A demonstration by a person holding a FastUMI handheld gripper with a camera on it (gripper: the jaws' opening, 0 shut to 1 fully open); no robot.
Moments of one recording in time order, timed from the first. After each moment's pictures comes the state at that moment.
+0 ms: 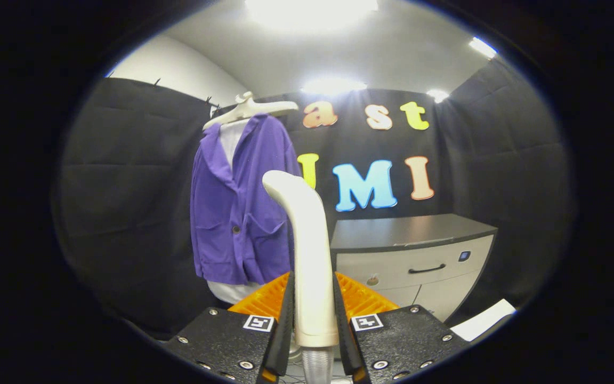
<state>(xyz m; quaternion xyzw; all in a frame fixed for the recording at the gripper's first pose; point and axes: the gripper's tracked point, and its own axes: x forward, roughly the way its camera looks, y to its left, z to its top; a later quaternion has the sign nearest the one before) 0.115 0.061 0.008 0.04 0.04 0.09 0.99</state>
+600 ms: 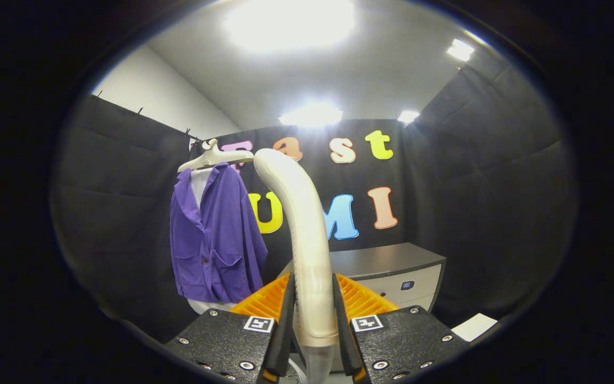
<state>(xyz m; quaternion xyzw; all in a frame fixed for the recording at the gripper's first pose) 0.064 -0.058 0.062 0.06 -0.01 0.03 1.00</state>
